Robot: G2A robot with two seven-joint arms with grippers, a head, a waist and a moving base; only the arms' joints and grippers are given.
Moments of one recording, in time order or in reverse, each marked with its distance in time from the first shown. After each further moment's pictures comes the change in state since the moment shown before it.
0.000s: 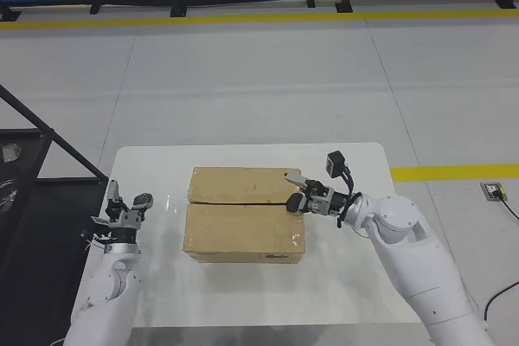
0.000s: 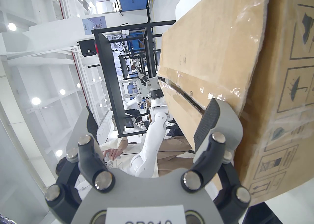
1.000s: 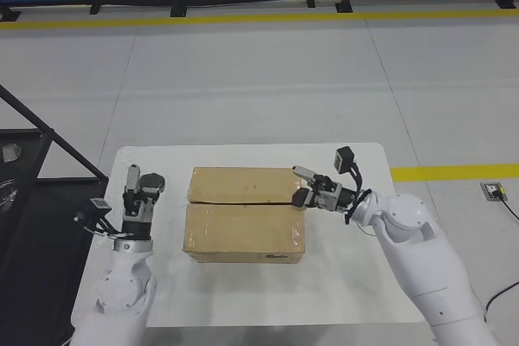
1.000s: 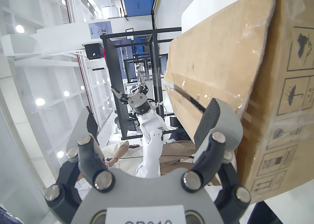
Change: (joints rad) left arm 0.113 -0.025 0.061 -0.423 0.522 0.034 0.279; right arm -0.022 0.018 0.055 -0.028 0.009 -0.005 0.006
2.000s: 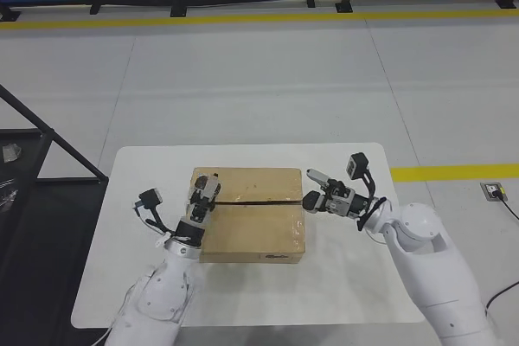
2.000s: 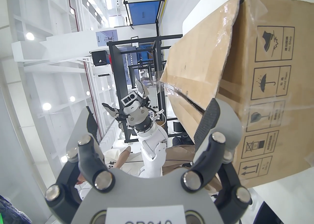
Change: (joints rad) left arm -0.035 -0.043 0.207 -0.051 0.345 0.087 0.031; right arm -0.077 0.028 0.062 -0.051 0.018 -0.016 -0.005
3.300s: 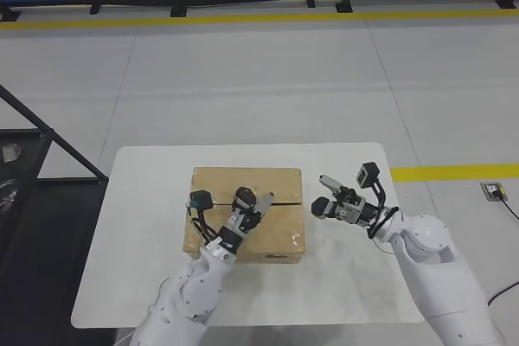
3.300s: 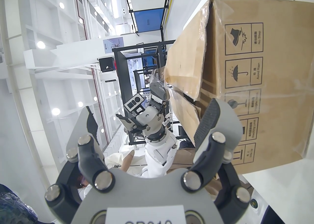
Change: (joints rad) left arm -0.067 -0.051 0.163 0.110 0.276 0.055 0.022; right arm -0.062 0.023 0.040 0.001 0.047 -0.040 0.004
